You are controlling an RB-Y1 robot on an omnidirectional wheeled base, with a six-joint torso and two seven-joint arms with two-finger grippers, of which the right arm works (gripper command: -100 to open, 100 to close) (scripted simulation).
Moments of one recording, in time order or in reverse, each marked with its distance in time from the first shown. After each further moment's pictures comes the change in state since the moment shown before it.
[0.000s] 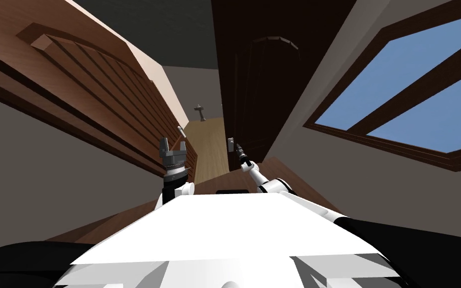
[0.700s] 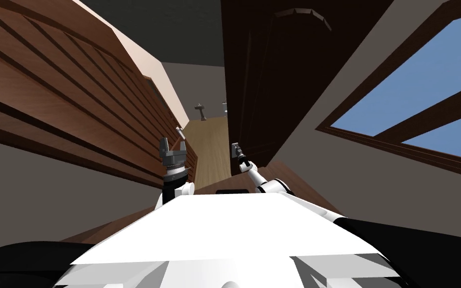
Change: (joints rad) arm 0.003 0.032 -0.008 -0.009 -0.003 0.006 0.000
